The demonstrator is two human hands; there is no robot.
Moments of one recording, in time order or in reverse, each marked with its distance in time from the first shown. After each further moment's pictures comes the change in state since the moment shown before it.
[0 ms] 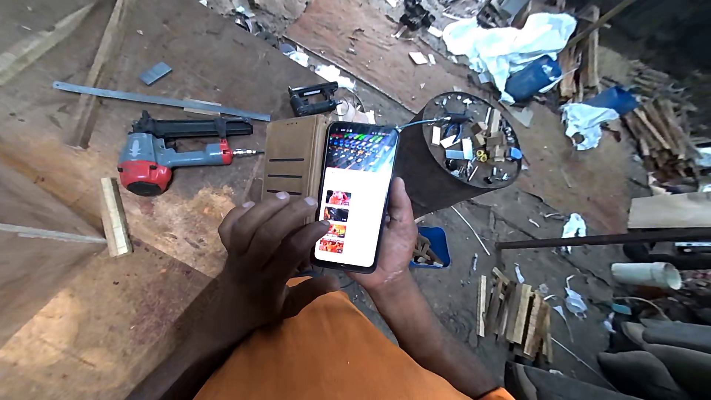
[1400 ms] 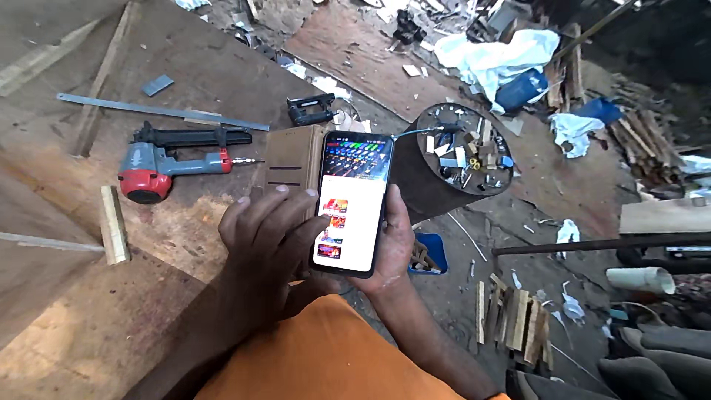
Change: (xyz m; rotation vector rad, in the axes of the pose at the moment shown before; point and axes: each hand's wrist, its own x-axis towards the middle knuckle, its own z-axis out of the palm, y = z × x) left_hand 0.015 -0.001 -0.005 0.083 -0.112 -0.022; right_hand 0.002 -0.003 0.004 -0.016 -0.026 0.010
